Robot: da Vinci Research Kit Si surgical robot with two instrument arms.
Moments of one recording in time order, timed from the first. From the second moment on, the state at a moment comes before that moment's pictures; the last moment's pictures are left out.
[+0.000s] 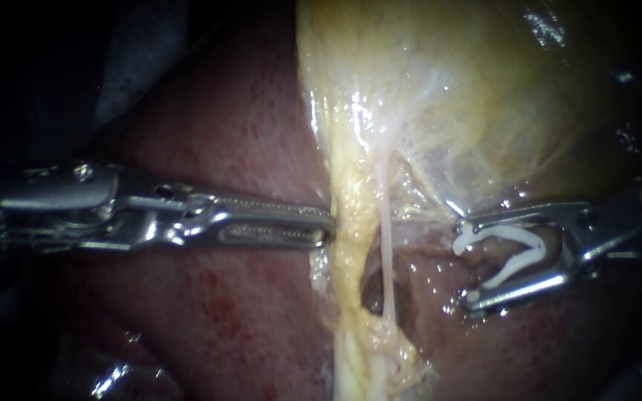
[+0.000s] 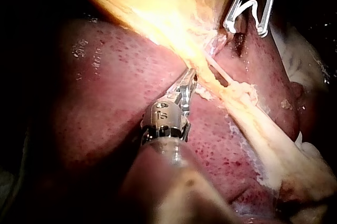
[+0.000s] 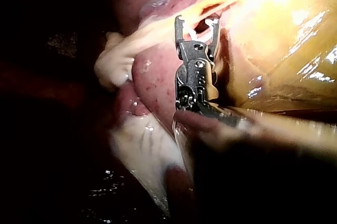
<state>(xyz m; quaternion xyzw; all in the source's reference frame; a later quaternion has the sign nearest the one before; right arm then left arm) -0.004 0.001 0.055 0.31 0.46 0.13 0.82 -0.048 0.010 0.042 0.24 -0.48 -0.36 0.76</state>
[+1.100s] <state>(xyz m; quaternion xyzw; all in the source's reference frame) -0.001 0.000 0.054 0.31 0.46 0.14 0.82 -0.044 0.008 0.036 0.25 -0.50 -0.36 0.75</state>
